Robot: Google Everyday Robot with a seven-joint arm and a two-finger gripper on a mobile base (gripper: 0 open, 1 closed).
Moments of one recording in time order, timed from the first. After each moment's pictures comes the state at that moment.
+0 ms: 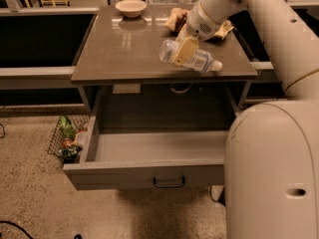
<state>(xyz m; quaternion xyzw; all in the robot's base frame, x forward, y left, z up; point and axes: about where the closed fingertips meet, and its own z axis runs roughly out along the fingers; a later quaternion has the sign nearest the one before) 0.723 -0.075 0.882 -0.64 0.71 0.14 0.27</state>
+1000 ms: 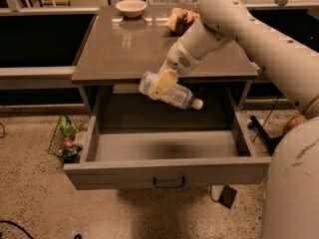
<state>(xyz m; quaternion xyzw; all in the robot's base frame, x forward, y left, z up) 0.643 -0.006 0.818 -0.60 0.74 0.24 0.22</state>
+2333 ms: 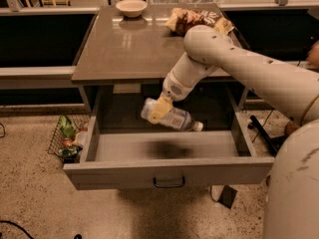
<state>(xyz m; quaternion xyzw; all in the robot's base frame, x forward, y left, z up) 0.628 -0.010 0.729 -0.56 0.79 0.20 0.17</state>
